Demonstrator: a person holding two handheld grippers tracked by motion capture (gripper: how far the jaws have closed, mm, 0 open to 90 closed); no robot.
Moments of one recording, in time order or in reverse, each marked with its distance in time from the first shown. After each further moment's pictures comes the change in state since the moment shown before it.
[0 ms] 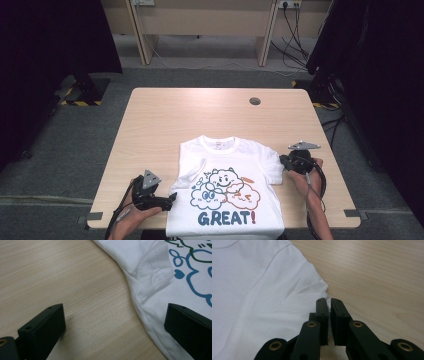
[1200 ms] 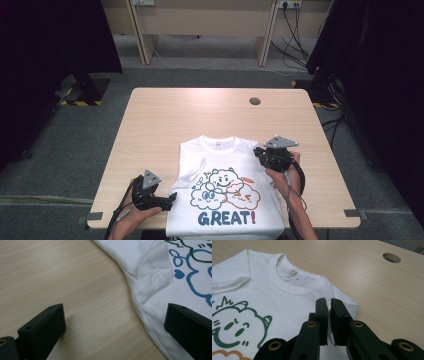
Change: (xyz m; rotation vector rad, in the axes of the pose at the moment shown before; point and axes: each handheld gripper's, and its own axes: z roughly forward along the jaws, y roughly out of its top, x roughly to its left) left arm 0.000 0.000 0.000 0.000 0.000 0.000; right arm 0.080 0.045 -0.016 -0.154 0.119 -0.154
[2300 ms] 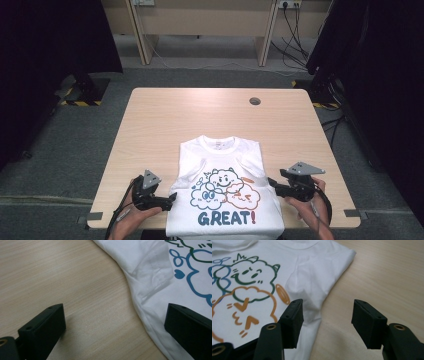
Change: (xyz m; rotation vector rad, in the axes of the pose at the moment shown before) left arm 0.000 0.000 0.000 0.000 0.002 0.000; right arm -0.004 -0.073 -0.057 0.065 0.018 0.074
